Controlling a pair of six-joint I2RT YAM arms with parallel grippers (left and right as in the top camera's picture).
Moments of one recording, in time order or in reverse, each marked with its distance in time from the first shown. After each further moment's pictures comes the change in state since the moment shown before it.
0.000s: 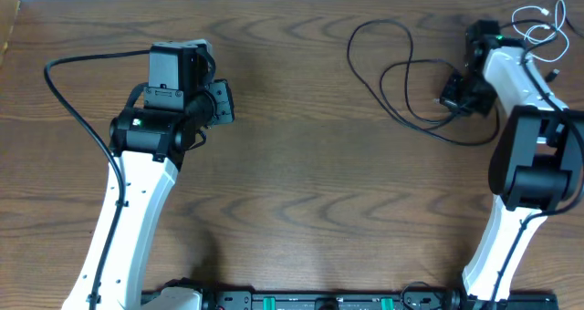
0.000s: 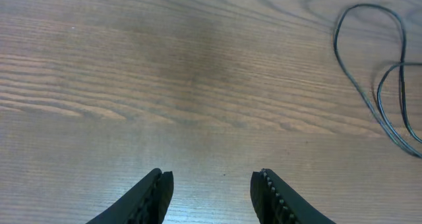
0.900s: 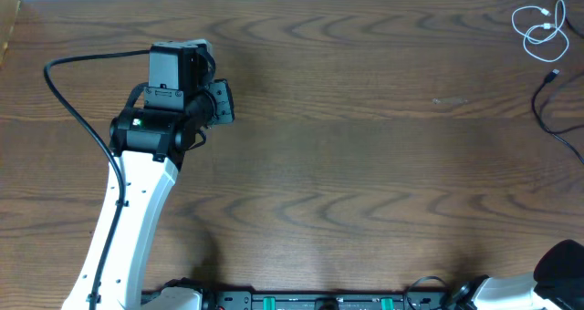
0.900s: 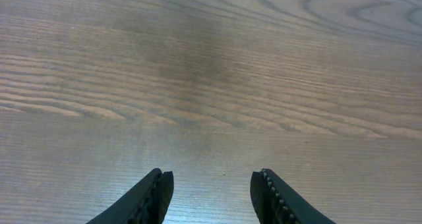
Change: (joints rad) left arm 0.000 0.000 0.000 0.000 0.000 0.000; right arm -0.608 -0.542 0.370 -0.041 0.075 -0.125
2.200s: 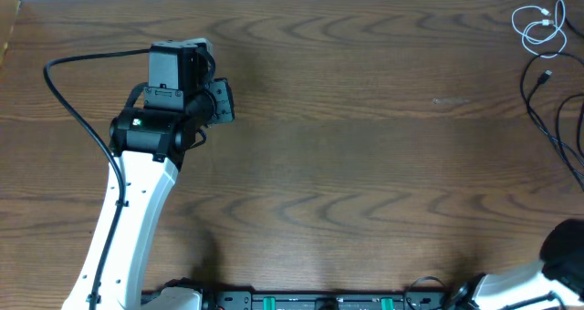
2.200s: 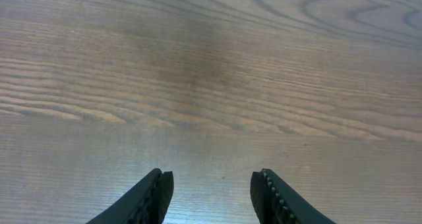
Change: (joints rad) left arm 0.000 -0.002 0.000 0.010 0.000 0.003; right arm 0.113 0.089 -0.003 -0.018 -0.302 -0.116
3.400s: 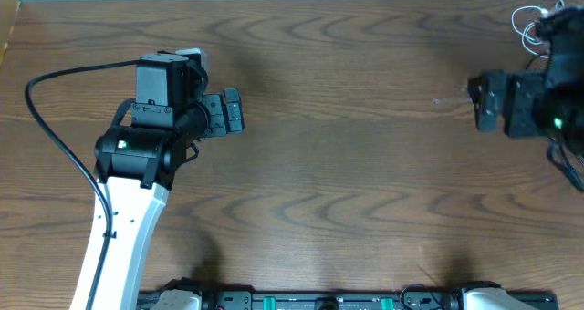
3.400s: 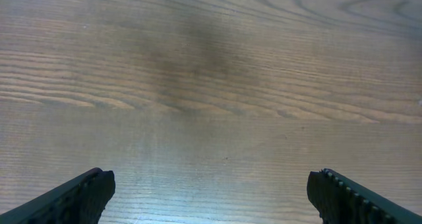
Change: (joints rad) left arm 0.000 -0.097 0.000 -0.093 0.000 0.025; right arm 0.676 -0.406 0.000 -0.396 0.128 -0.100
